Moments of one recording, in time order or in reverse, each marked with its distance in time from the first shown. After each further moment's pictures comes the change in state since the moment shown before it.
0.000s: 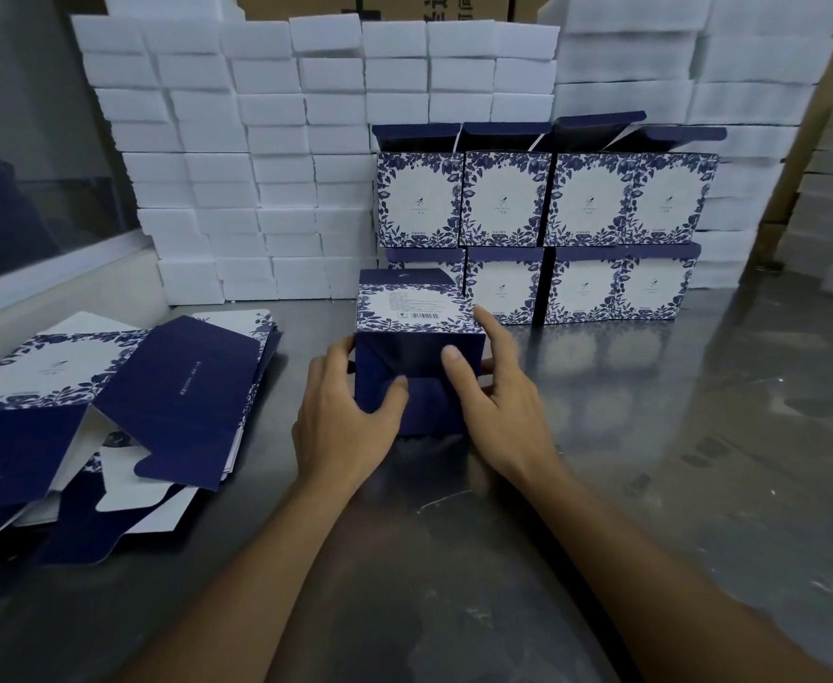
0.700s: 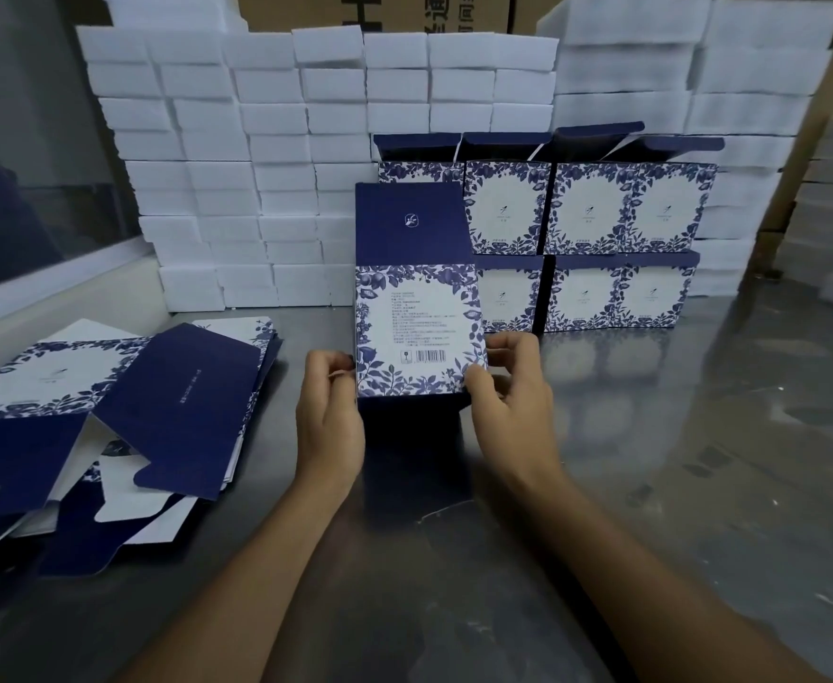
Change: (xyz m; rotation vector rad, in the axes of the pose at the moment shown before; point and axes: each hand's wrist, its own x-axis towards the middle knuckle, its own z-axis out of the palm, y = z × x) left_hand 0.009 -0.001 -0.004 -0.540 -0.027 -0.159; right_hand 0.002 -0.004 0.001 0.245 0.148 0.003
